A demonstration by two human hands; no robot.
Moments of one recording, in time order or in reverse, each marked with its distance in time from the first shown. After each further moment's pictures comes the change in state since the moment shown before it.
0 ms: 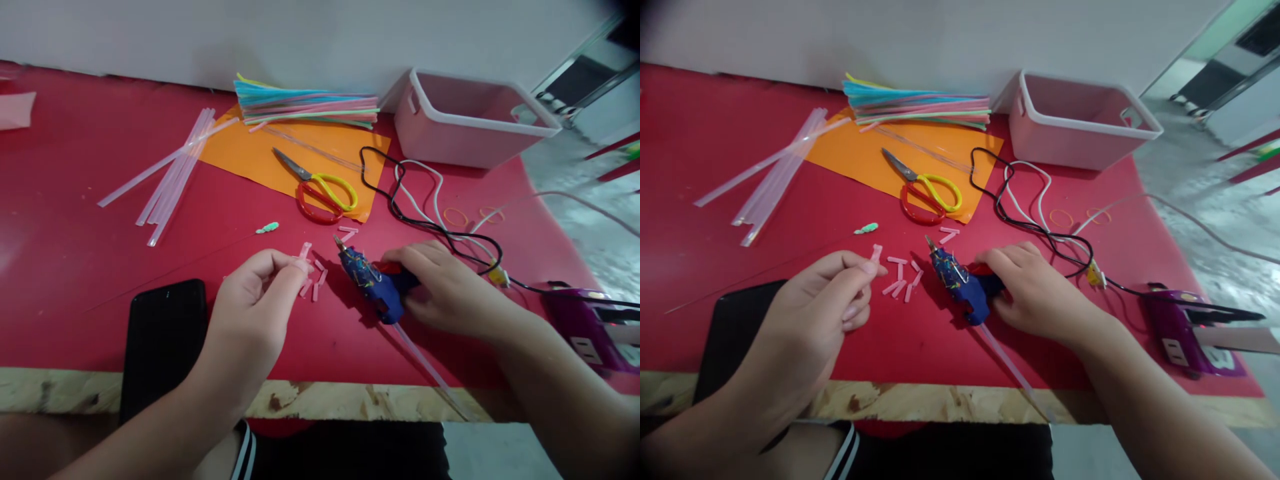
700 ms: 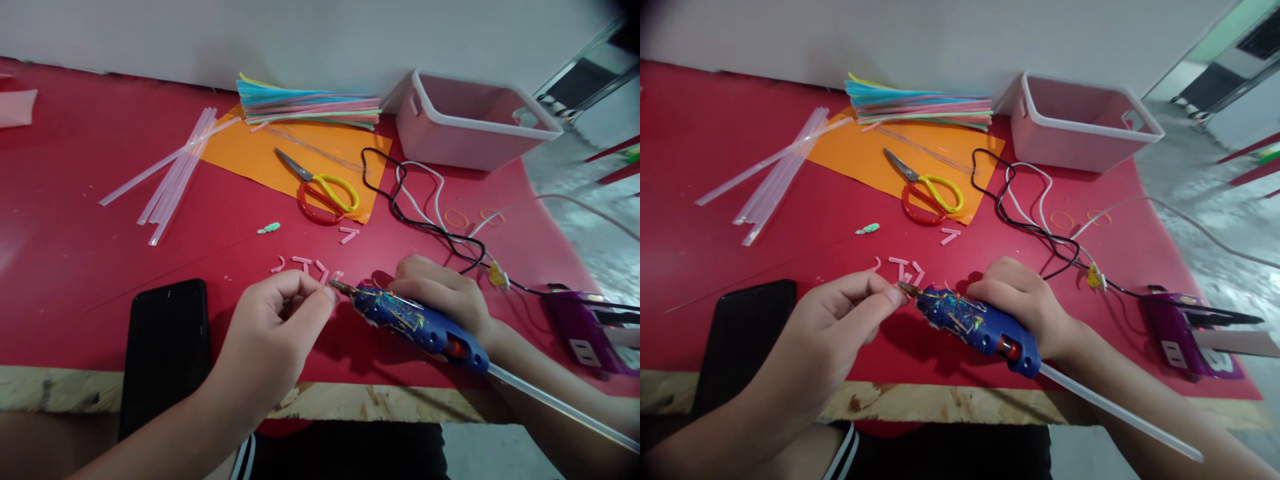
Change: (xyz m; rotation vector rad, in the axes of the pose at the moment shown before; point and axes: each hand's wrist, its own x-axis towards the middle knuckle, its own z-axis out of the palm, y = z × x) left_hand -0.015 0.019 0.013 0.216 -0.104 -0.089; right_hand 0.000 -0.013 0.007 0.338 0.197 -0.277
